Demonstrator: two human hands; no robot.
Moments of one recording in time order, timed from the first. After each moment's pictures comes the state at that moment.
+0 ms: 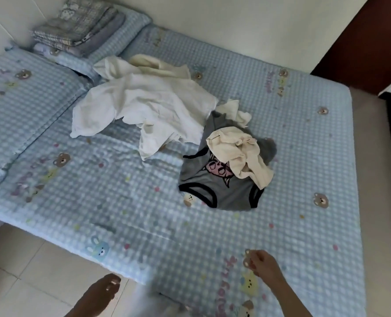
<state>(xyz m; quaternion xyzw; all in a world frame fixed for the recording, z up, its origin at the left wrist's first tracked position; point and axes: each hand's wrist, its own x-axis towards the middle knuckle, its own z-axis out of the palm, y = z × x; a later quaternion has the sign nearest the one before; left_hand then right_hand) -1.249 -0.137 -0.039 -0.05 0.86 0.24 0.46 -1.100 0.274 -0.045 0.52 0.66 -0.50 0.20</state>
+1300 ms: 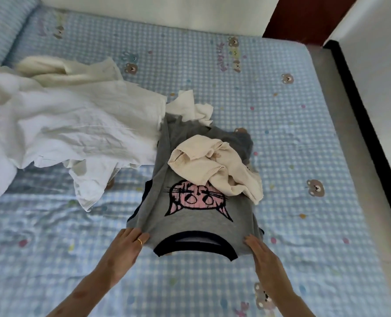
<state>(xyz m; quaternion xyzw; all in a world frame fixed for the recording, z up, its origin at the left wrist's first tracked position) -1.499 0.115 -0.136 0.59 0.79 0.12 0.10 -1.202 0.346 -0.119 0.40 0.87 -0.28 0.06</state>
